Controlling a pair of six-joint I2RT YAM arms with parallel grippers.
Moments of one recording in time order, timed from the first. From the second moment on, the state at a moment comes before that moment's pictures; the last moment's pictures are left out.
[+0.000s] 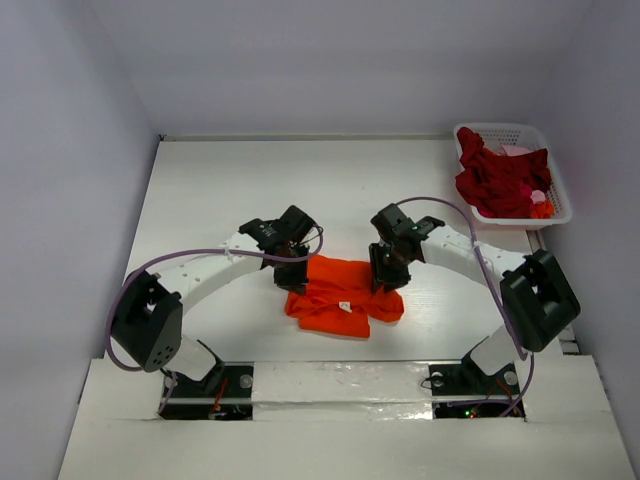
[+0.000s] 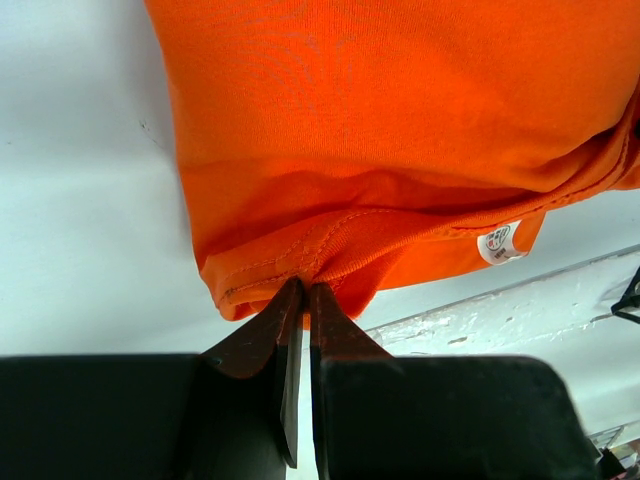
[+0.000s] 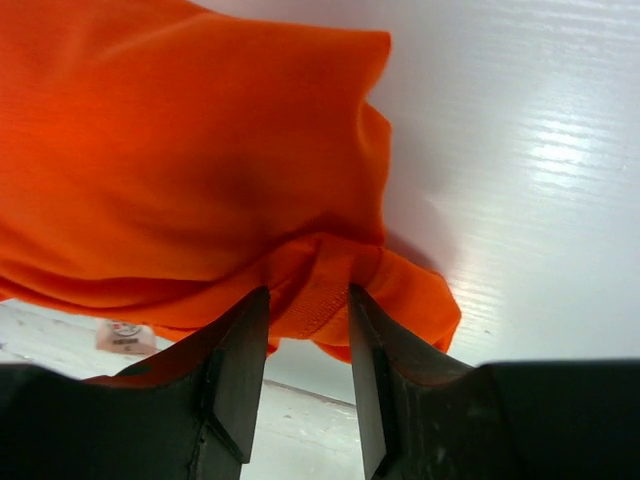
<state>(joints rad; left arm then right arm) -0.72 1.46 1.04 -0.82 0.11 -0.62 0.63 1.57 1.04 -0.75 -0.14 0.57</state>
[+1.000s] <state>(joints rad) -0.72 1.46 1.04 -0.82 0.11 -0.62 0.63 1.56 1.02 -0.73 -0.08 0.59</state>
